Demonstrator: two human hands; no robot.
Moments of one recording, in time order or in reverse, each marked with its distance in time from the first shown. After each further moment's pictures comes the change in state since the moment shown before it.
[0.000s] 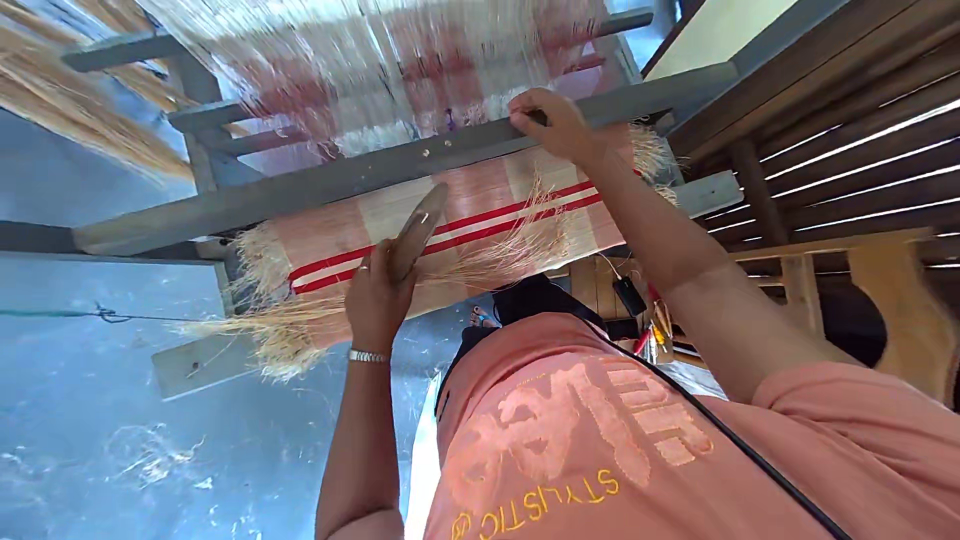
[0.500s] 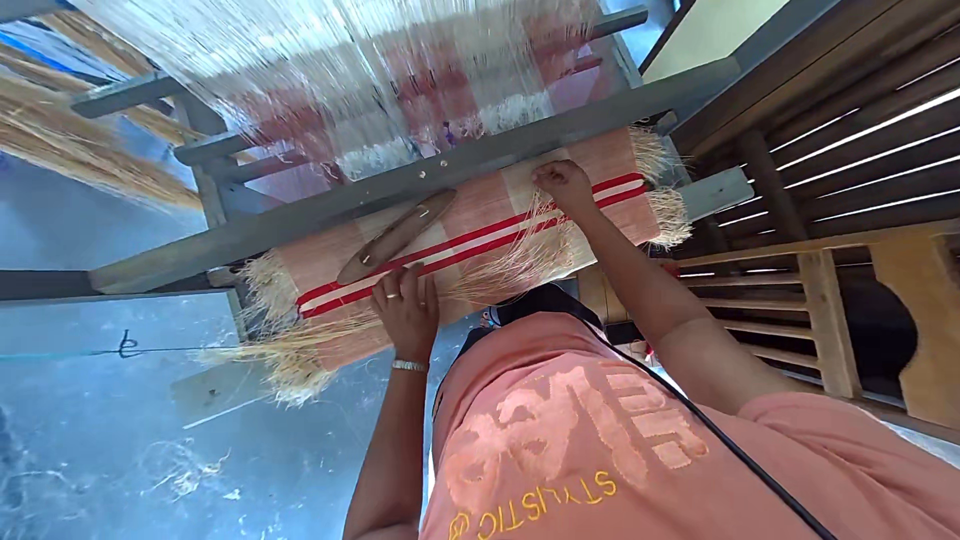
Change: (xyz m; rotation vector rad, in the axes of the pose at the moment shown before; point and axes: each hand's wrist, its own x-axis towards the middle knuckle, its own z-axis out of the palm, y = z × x) left_hand -0.001 -0.002 0.063 0.091 0.316 0.159; right_hand -0.075 0.045 0.060 0.280 0.201 0.520
